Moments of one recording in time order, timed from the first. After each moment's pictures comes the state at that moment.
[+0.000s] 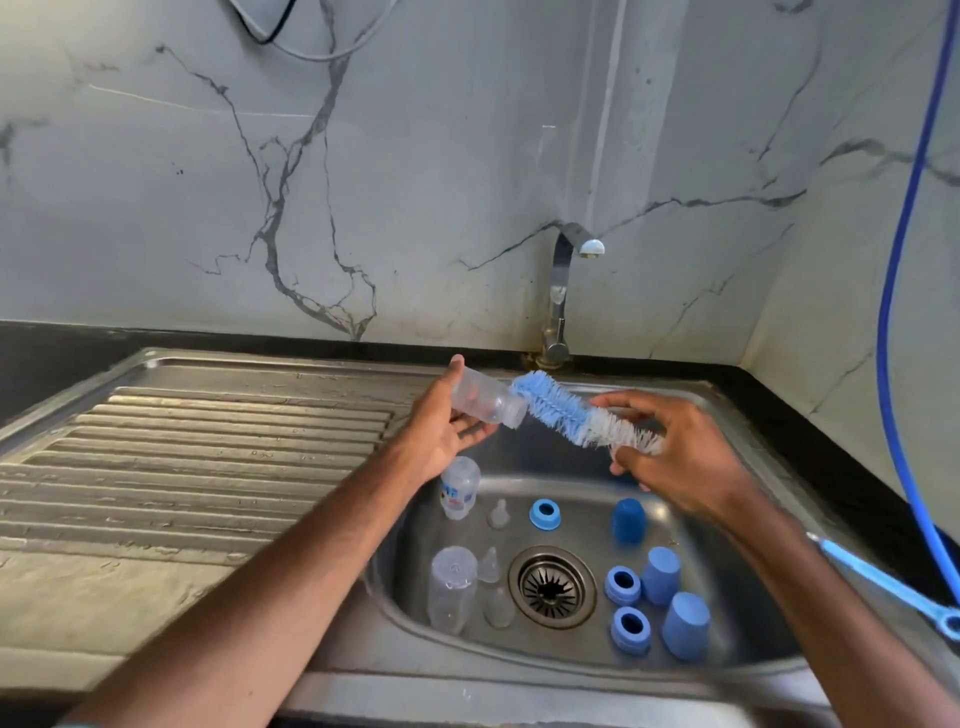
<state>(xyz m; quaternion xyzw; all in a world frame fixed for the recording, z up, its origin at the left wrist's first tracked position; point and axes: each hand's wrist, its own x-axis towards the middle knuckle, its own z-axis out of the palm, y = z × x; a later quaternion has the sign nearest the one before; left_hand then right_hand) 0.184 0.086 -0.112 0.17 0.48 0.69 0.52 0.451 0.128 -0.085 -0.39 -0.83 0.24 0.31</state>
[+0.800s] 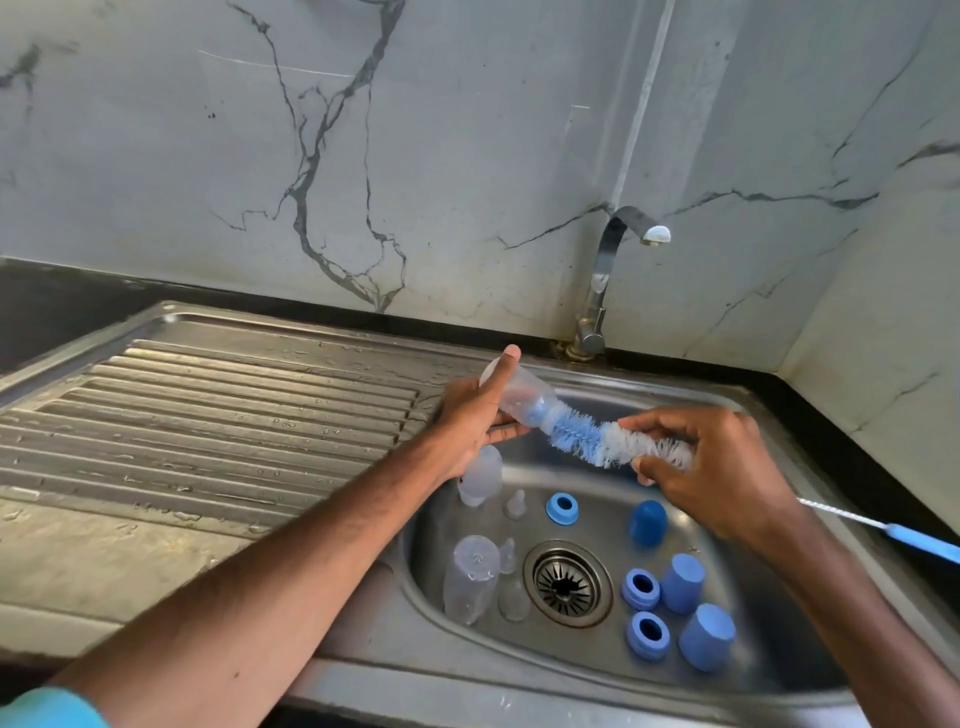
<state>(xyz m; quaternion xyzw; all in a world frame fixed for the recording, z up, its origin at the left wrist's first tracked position) 0.180 0.093 -0.131 0.27 0.53 0.66 0.46 0.438 0.117 -0.087 -0.37 -0.87 0.13 0.29</state>
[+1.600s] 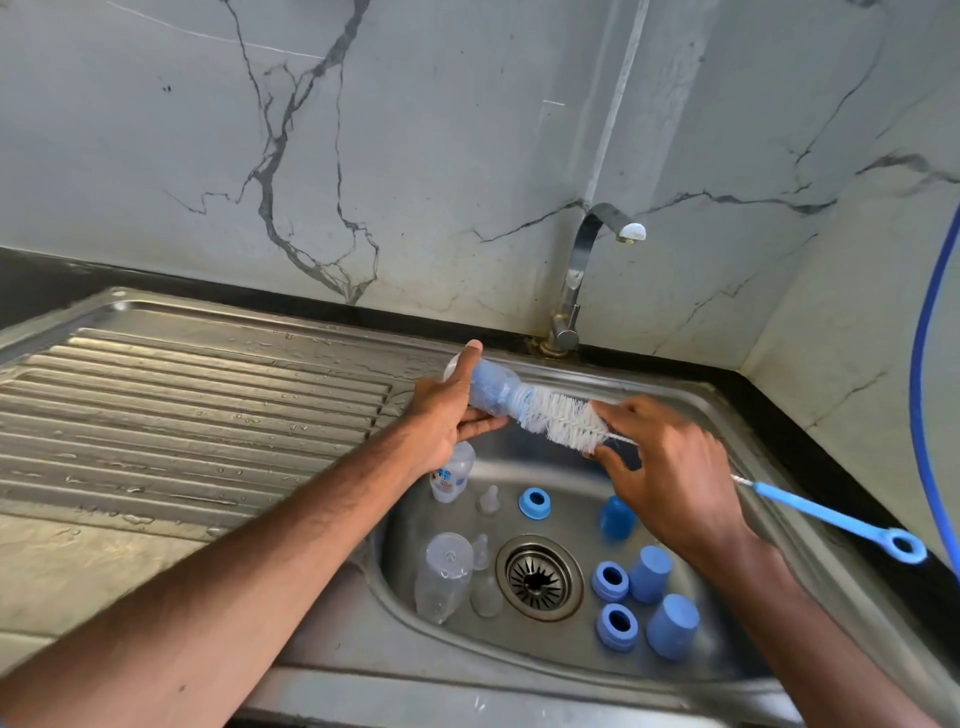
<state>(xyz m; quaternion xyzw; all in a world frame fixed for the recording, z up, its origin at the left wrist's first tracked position) 0.178 0.095 -0.128 0.19 0.52 0.67 0.48 0.424 0.100 -0.097 -0.35 -0.88 -0.09 0.31</state>
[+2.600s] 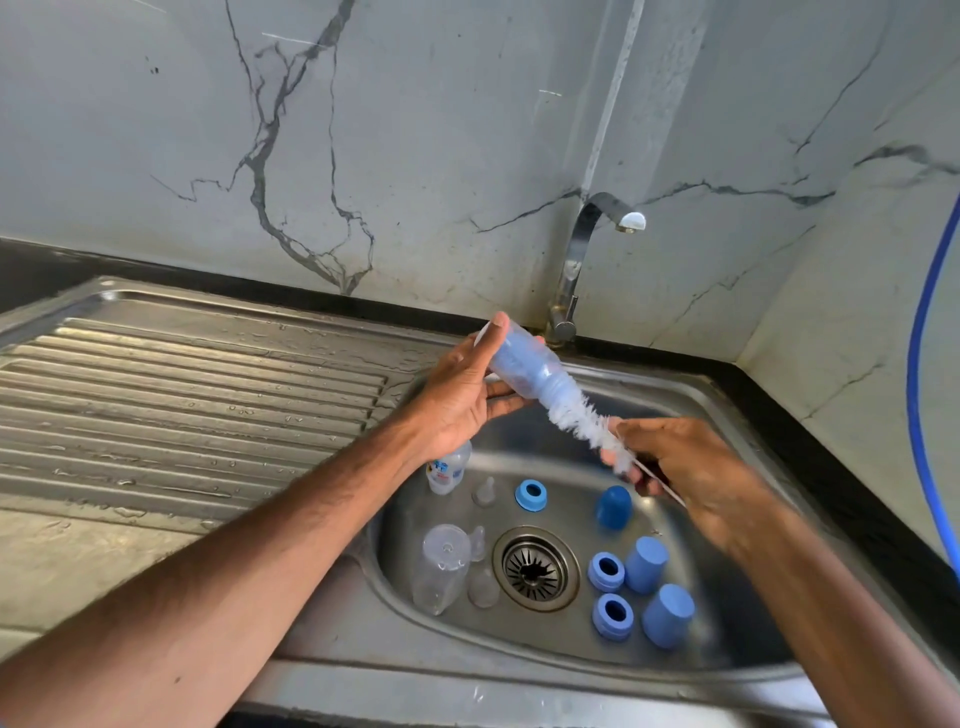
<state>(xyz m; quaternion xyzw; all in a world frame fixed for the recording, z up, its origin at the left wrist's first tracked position) 0.191 0.084 -0.109 0.36 0.36 0.68 0.54 0.431 0.113 -0.086 -0.48 -0.64 0.53 0.28</state>
